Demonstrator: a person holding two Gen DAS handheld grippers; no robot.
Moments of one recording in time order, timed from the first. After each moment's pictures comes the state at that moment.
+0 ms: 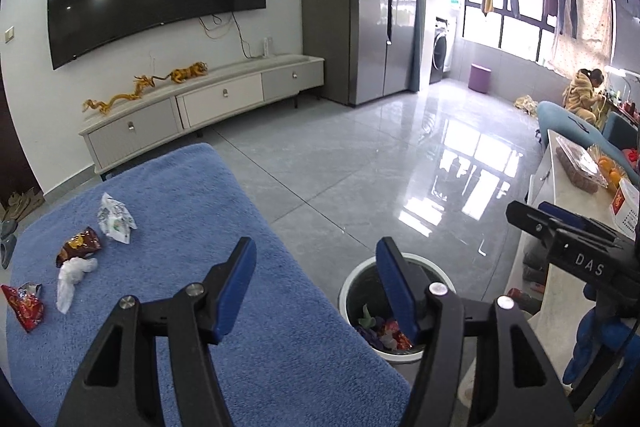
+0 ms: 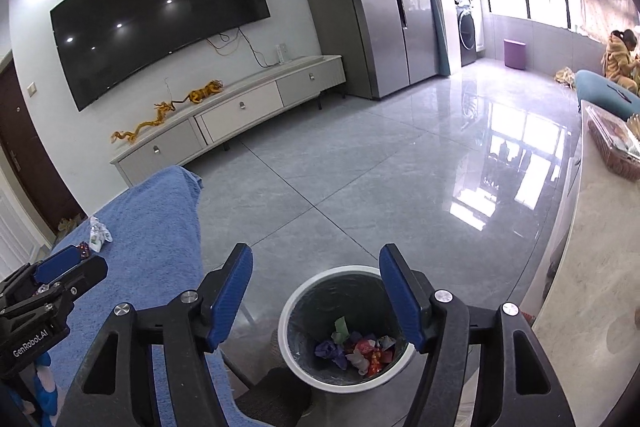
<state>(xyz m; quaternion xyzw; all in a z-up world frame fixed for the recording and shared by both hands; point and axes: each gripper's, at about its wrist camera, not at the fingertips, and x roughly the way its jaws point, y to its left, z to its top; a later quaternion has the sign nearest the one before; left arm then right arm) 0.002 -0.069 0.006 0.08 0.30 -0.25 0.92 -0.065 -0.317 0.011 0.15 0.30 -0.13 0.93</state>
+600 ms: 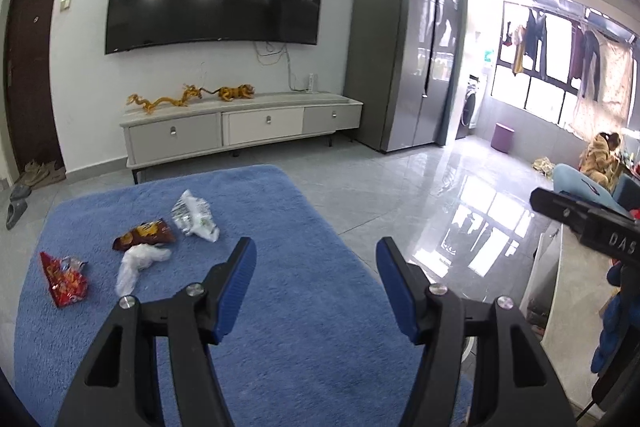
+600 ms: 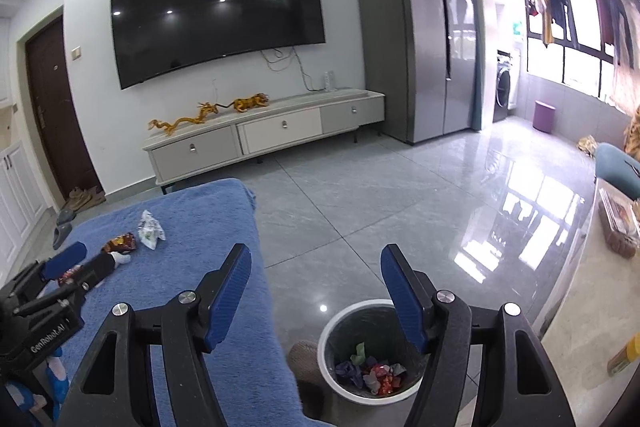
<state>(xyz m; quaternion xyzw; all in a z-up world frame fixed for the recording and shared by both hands) -0.004 0.067 0.028 0.00 0.25 -0.20 0.95 -0.056 -0.212 0.073 0.06 0.26 -0.08 0.96</state>
